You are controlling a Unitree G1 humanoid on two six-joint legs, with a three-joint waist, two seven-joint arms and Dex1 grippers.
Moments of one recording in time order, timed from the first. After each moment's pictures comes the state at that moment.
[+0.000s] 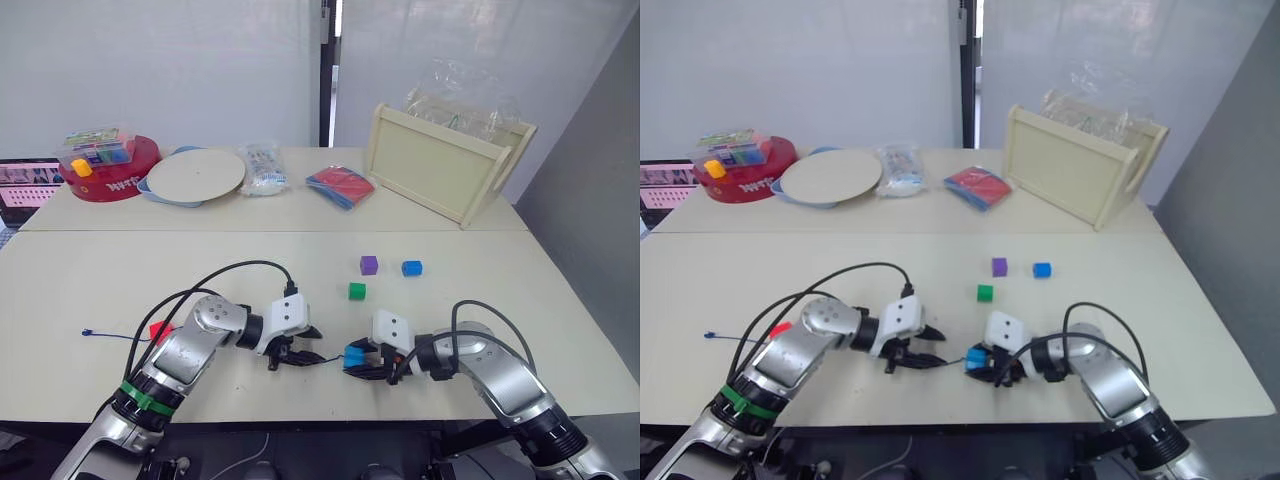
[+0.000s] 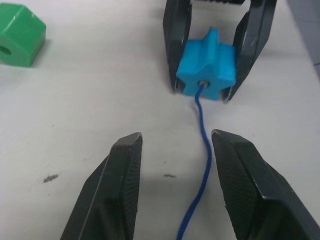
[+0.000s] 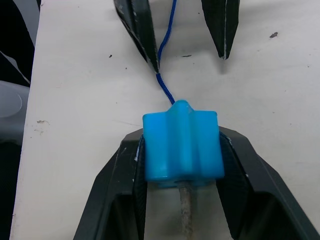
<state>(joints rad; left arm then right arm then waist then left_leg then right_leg) -0.49 0.60 -0.35 -0.10 -0.16 0.43 -1.17 -0.35 -0.60 0.33 -0.19 0.16 0.45 1.06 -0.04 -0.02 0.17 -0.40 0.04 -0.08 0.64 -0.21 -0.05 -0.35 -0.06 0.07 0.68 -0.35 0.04</state>
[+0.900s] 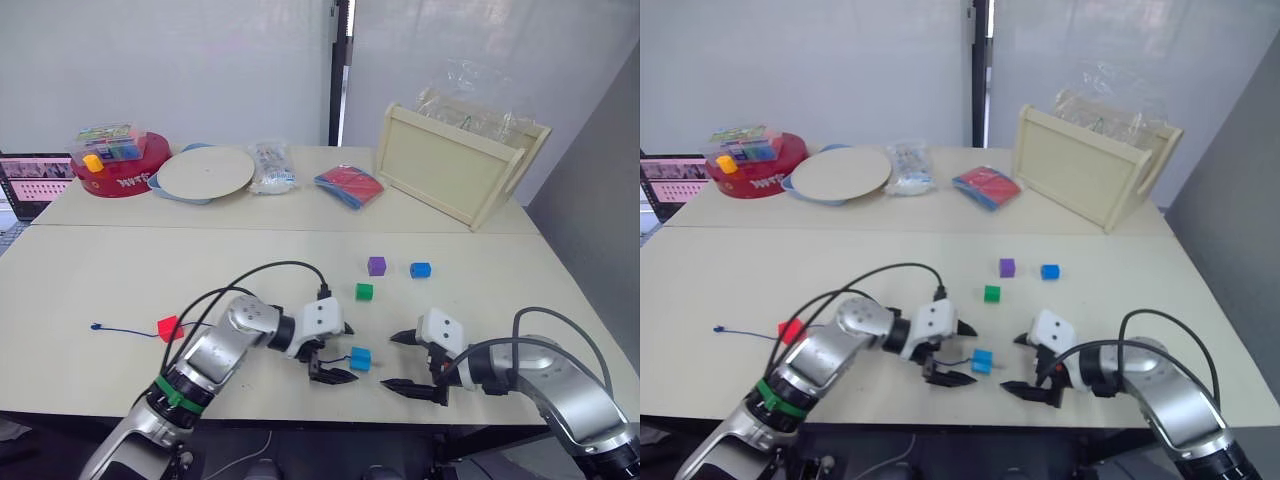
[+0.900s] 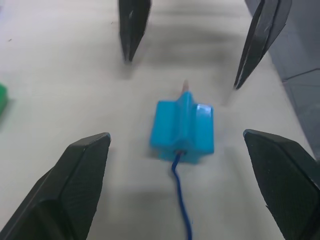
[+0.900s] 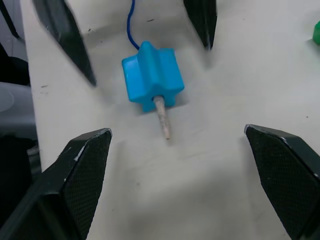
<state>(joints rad) -0.55 0.43 -0.47 -0.05 -0.10 0.43 -1.13 -0.16 -0.77 0.12 -0.41 0.29 0.59 1.00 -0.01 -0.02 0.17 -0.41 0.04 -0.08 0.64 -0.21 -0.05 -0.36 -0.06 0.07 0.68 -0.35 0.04</state>
